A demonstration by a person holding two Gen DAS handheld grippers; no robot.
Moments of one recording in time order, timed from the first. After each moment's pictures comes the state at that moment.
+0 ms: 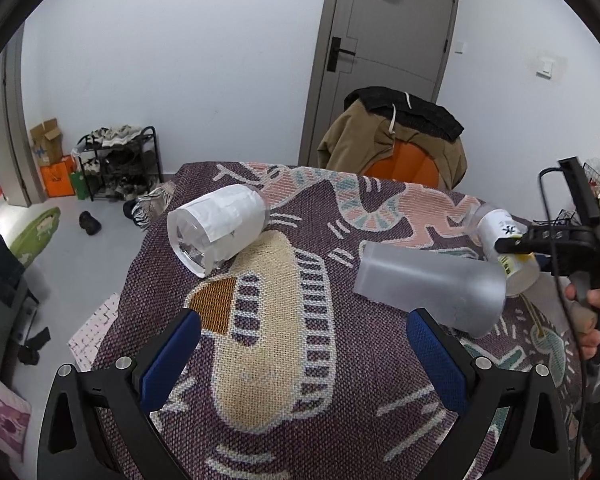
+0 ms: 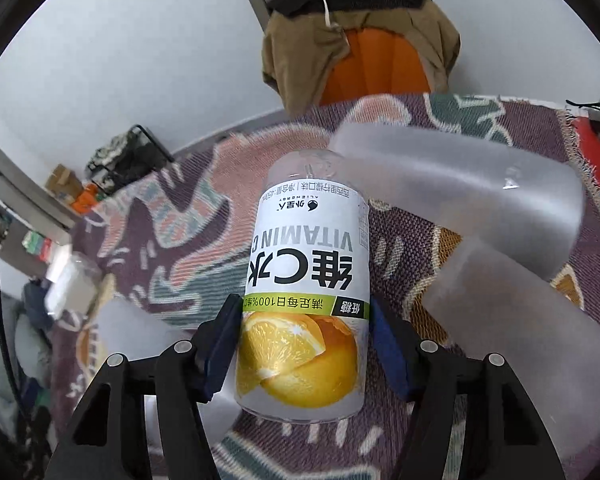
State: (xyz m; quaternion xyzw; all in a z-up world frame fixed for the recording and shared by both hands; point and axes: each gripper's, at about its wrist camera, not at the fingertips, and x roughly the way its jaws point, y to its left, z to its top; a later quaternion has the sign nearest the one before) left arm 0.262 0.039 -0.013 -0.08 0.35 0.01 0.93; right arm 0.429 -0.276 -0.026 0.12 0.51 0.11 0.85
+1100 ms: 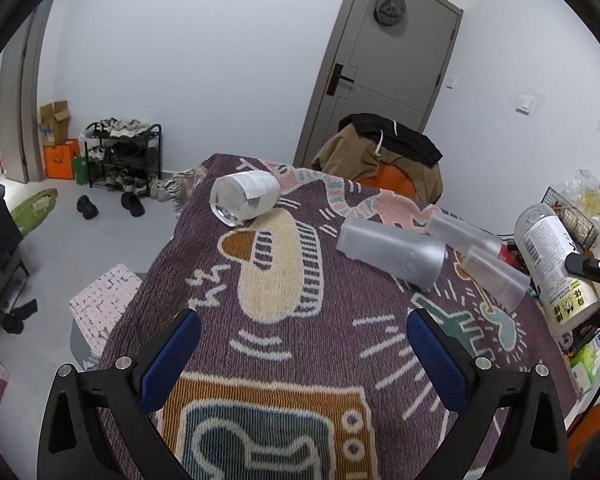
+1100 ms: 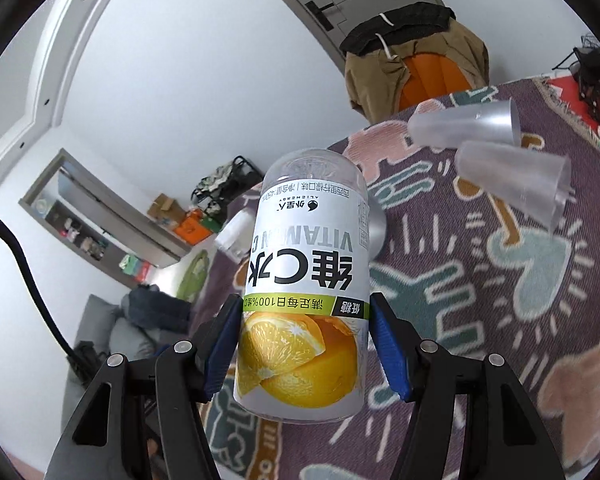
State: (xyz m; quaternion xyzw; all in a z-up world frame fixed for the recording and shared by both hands) left arm 0.135 0.057 -0.004 -0.13 0.31 -0.01 0.94; right arm 0.216 -0.287 0.049 0.23 0.43 0.24 0.84
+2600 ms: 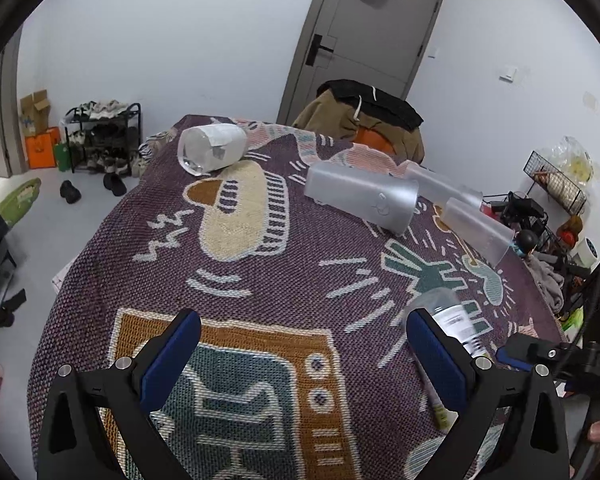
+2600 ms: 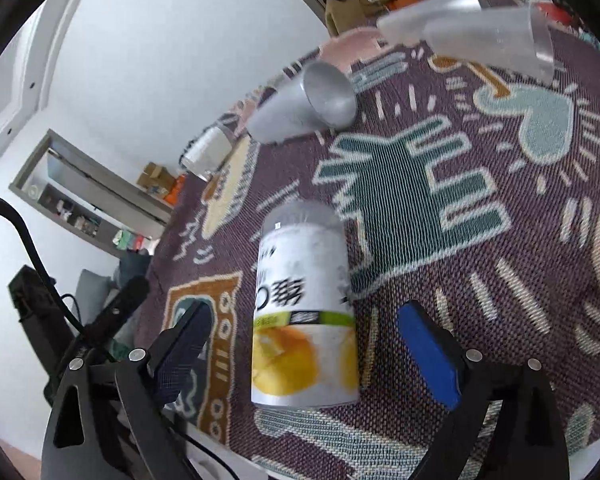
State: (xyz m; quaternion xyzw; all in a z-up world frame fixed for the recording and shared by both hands) left arm 0.124 0.020 -0.027 -0.12 0.35 -0.05 0.93; right arm 0.155 -0.272 -0.057 0.23 0.47 0.24 0.82
